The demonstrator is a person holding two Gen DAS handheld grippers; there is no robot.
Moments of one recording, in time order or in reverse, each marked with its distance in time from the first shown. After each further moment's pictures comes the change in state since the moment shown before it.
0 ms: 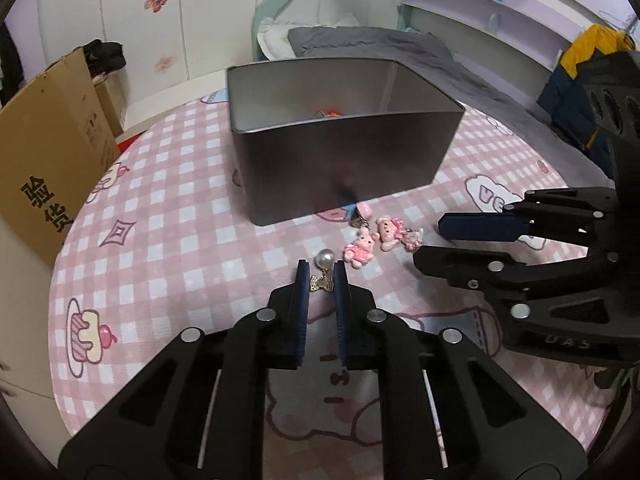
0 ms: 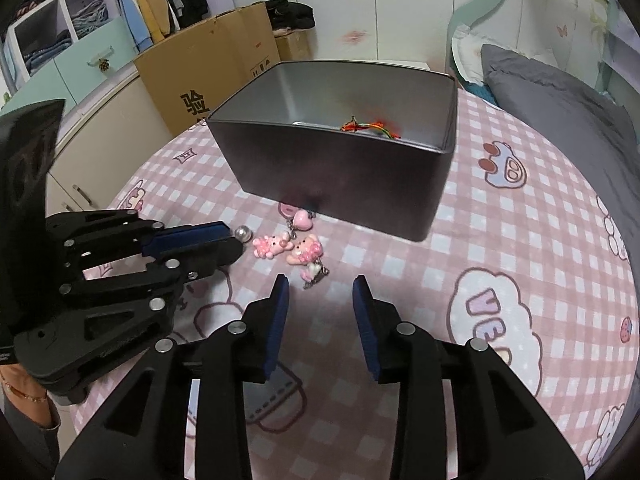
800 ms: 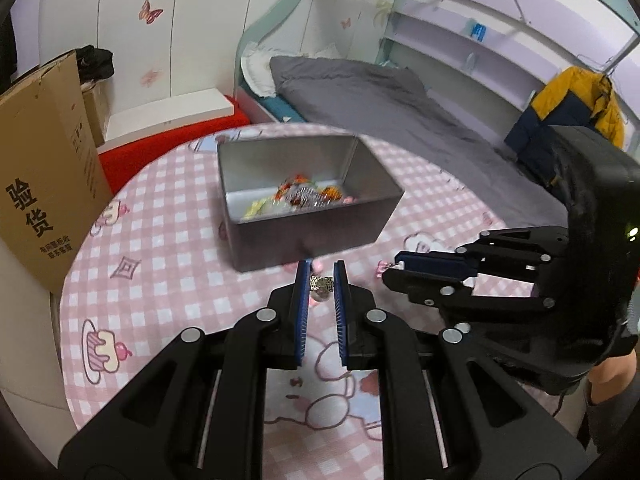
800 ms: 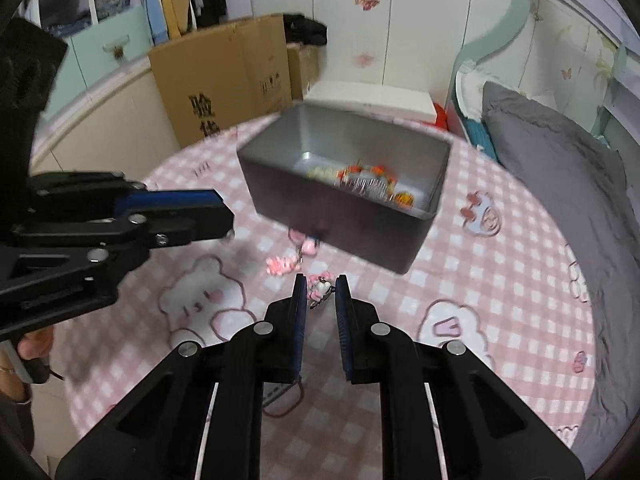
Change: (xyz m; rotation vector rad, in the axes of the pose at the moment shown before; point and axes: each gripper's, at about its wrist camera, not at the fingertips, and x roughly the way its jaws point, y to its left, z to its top) left arm -0.055 0.003 0.034 -0.054 -0.092 -0.140; right arm -0.042 0.011 0.010 -0.104 -0.064 -0.049
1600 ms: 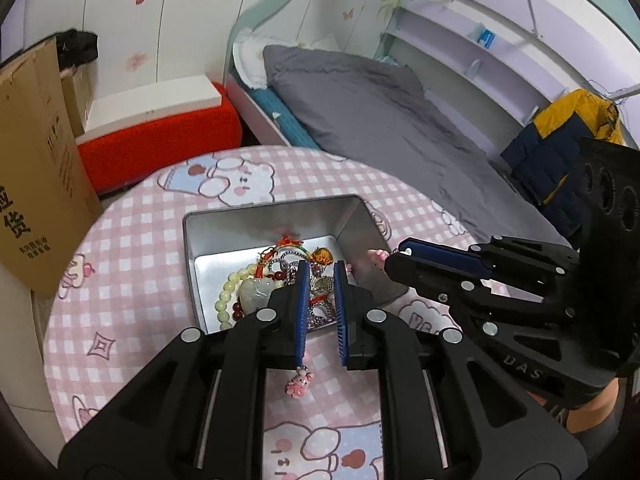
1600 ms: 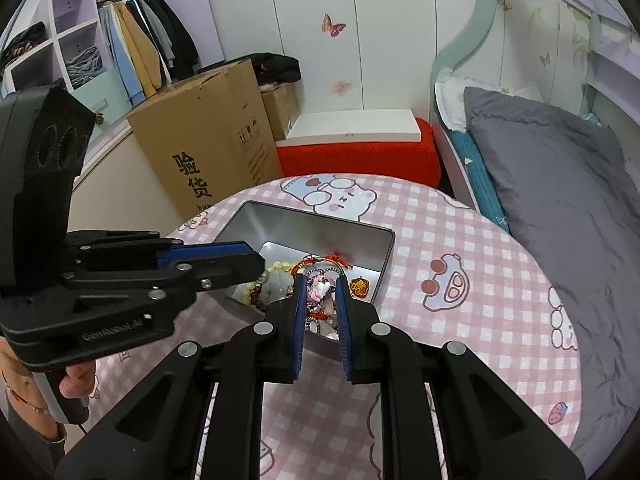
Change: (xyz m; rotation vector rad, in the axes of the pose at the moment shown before) left arm 0.053 0.009 0.068 -0.075 0.075 -0.059; right arm 0.000 -0.047 0.054 0.139 -0.075 0.029
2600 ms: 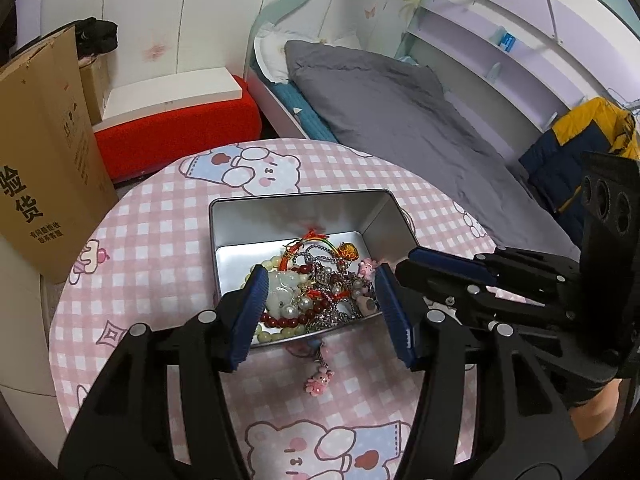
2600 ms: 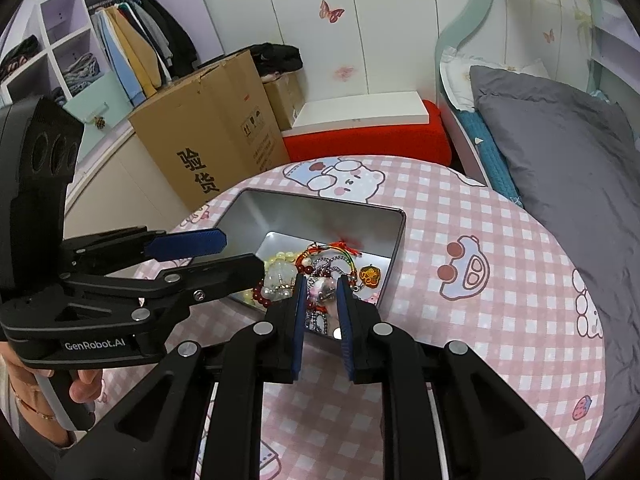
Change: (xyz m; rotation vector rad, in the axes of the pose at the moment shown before) left arm -0.004 0.008 -0.005 -0.033 -0.006 0.062; right arm 0.015 -0.010 0.000 0.056 0.031 0.056
